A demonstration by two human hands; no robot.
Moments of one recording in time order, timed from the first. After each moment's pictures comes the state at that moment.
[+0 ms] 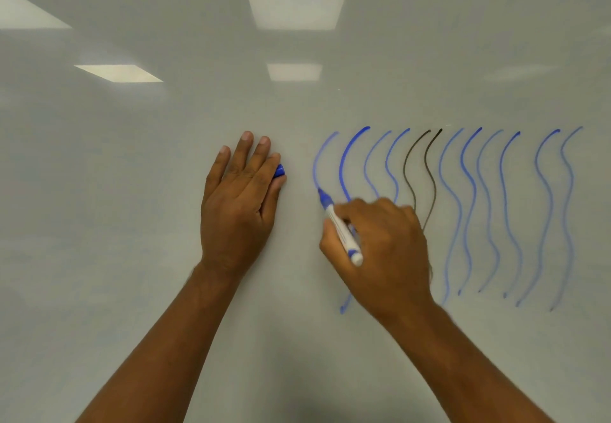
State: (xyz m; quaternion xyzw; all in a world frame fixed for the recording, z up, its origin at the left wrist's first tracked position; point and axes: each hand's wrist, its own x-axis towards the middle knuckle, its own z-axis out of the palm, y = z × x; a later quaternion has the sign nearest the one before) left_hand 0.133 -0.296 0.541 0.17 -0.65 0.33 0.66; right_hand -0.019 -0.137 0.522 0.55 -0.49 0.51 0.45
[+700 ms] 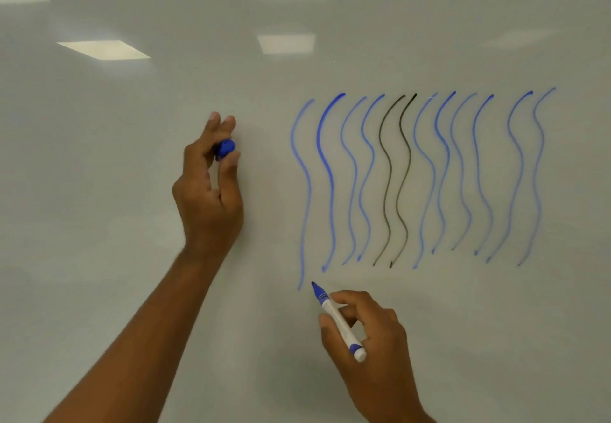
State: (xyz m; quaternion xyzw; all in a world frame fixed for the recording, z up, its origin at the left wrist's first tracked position) left_hand 0.140 -0.256 0.523 0.10 -0.64 0.03 0.76; right_hand -0.013 -0.087 0.365 0.56 -0.57 0.60 0.06
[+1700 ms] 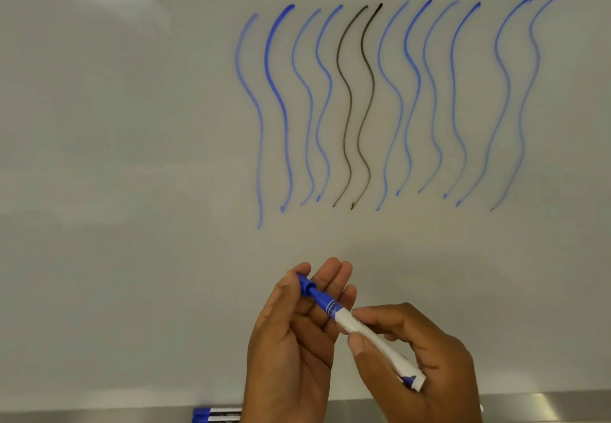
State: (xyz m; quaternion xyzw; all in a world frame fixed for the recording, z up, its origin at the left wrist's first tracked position) left_hand 0.045 -0.039 0.364 0.18 -0.26 -0.78 0.54; right_hand -0.071 0.033 0.355 0.57 -0.55 0.61 -0.03
